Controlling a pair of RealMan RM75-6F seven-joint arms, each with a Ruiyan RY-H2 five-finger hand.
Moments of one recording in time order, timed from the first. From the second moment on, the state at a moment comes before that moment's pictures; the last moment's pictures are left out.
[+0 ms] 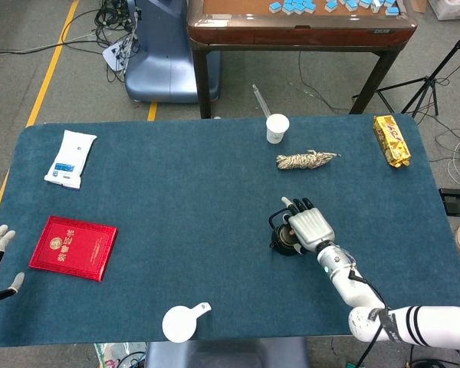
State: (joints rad) left arm -0.10 -1.17 -0.03 -1.30 1.46 1.41 -0.28; right arm 0.87 -1.32 0.02 -1.77 -0.68 0.98 -0.75
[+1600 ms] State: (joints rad) left arm -0.10 -1.14 -0.04 -1.40 1.47 1.41 -0.18; right arm 0.76 -1.15 0.01 -1.91 -0.90 1.09 -0.56
